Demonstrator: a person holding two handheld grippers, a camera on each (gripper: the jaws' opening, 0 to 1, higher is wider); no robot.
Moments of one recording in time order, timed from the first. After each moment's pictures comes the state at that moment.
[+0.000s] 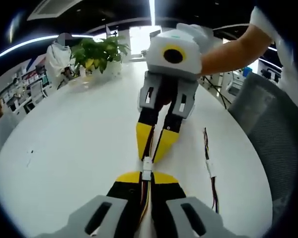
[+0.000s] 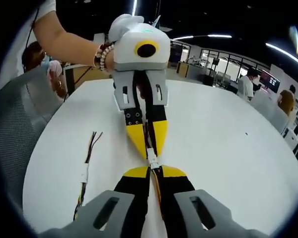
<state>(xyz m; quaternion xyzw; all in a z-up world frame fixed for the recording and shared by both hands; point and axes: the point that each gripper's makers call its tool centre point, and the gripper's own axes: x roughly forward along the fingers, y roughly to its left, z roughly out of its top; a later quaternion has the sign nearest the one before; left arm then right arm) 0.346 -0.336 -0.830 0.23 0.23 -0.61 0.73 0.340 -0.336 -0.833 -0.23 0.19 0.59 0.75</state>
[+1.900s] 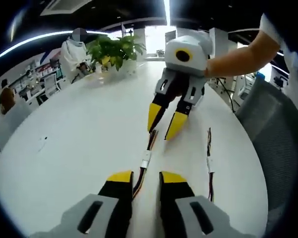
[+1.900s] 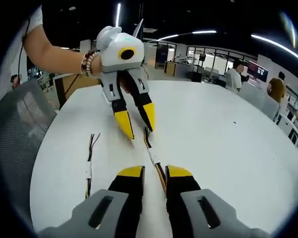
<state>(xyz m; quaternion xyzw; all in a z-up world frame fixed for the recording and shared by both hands) 0.333 -0.307 -0.818 0.21 0.24 -0.56 0.77 0.326 -0.364 -0.817 -0.20 0.21 0.56 0.78</state>
